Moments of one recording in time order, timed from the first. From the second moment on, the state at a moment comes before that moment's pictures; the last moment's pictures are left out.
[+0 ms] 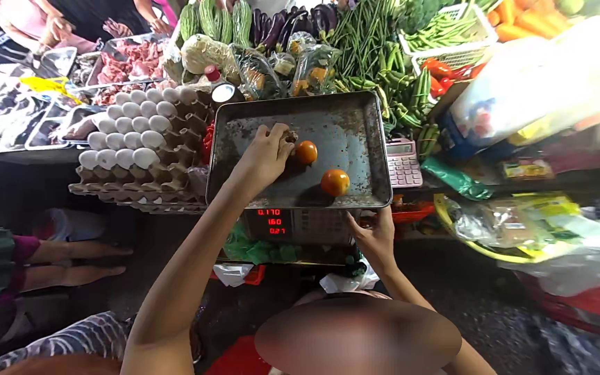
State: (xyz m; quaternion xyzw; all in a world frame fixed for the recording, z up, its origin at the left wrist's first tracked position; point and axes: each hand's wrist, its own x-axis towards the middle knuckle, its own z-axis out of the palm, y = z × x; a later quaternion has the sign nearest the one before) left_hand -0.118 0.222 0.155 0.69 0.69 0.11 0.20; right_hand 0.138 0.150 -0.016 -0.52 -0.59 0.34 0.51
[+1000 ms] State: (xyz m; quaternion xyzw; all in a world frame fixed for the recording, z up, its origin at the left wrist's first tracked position) left_hand -0.074 0.175 0.129 0.65 0.72 0.22 0.07; right_hand 0.262 0.233 -0.059 -0.63 -0.65 0.23 0.34
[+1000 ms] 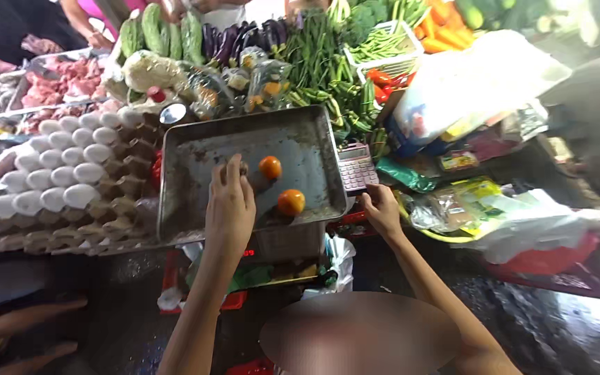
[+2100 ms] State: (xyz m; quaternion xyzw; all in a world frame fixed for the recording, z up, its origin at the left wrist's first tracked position) left_hand -0.014 0.188 0.093 0.54 0.72 0.44 -0.05; right_hand 0.281 0.300 -0.116 -0.51 -0.82 0.14 0.24
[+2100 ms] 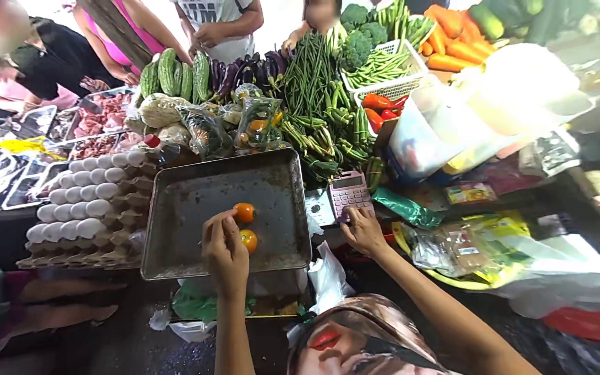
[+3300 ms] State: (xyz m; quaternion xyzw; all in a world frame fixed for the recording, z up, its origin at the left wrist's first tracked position) left_hand -0.138 0.012 0.199 0.46 0.65 0.55 -0.23; right_hand 0.174 0.200 0.067 -0.34 -0.82 0.15 0.43
